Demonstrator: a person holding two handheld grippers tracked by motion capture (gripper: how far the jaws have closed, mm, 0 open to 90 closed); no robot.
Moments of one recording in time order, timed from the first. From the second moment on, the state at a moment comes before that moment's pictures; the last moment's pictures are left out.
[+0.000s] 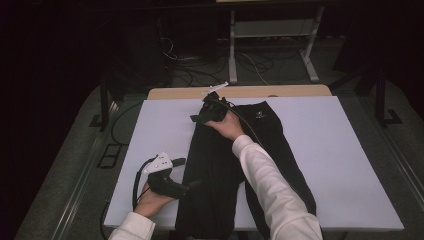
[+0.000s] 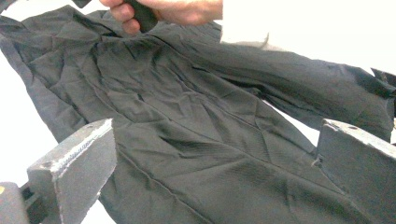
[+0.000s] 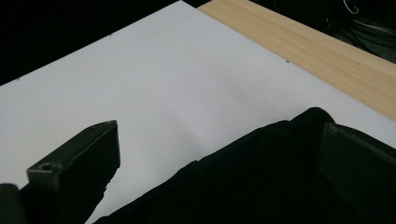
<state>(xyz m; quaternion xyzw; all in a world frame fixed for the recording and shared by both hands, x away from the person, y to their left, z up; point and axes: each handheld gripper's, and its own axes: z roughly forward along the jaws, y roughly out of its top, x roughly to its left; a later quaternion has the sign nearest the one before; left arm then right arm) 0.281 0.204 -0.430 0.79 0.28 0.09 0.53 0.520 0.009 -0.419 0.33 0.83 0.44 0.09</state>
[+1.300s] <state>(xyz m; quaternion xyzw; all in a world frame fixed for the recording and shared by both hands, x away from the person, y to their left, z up) 0.280 0.205 -0.430 0.79 0.28 0.09 0.53 0.522 0.024 -0.443 0.39 0.84 0.37 0.09</state>
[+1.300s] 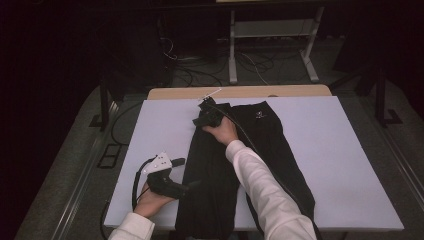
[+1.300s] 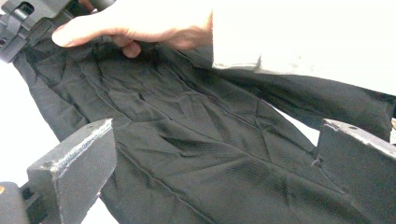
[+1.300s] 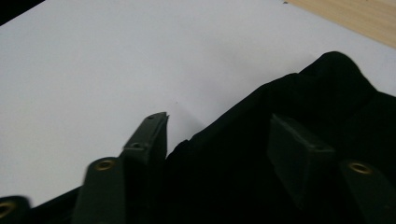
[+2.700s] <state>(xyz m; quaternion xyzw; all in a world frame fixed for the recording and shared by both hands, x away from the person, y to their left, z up) 0.268 0.211 -0.427 0.81 0.32 0.09 0.49 0.515 0.008 -0.434 0.42 0.82 0.39 0.08</state>
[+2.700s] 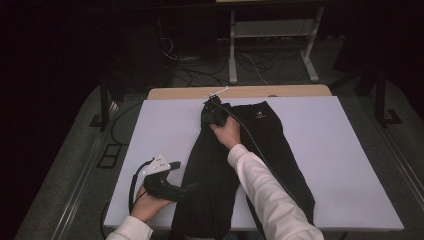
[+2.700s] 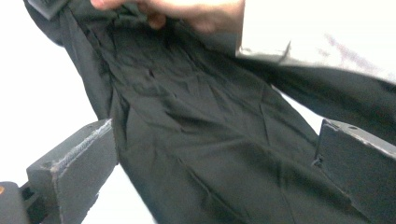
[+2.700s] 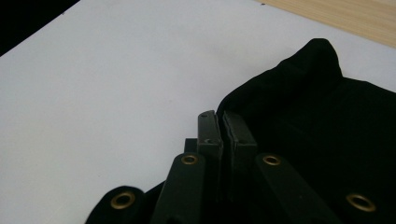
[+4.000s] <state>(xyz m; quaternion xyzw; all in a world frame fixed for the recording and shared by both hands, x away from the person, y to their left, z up) 0.232 0.232 -0.438 0.85 0.30 0.02 0.43 0.508 0.000 -0.438 0.43 0.81 0.40 0.07</state>
